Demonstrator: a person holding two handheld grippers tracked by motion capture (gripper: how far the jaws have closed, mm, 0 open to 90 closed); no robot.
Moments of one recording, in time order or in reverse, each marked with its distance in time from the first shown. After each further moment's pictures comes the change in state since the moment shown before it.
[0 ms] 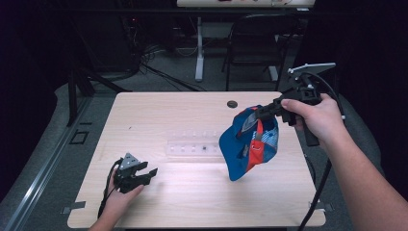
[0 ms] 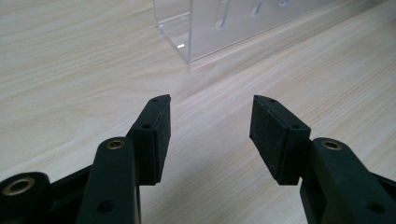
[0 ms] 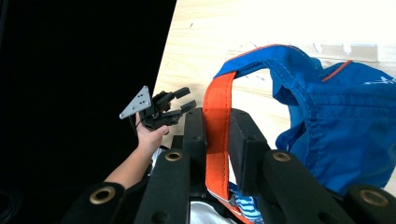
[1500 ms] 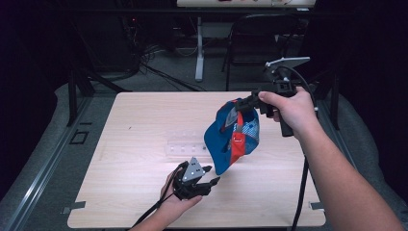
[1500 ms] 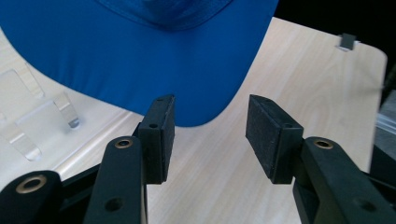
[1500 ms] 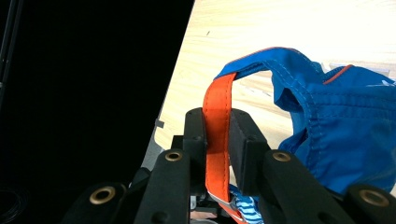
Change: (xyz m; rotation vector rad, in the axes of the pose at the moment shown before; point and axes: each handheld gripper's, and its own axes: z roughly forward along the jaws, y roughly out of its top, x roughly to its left) left arm -0.160 0.072 0.039 -0.112 -0.258 0.264; right arm 0.019 0.024 0.038 -0.004 0.043 -0.034
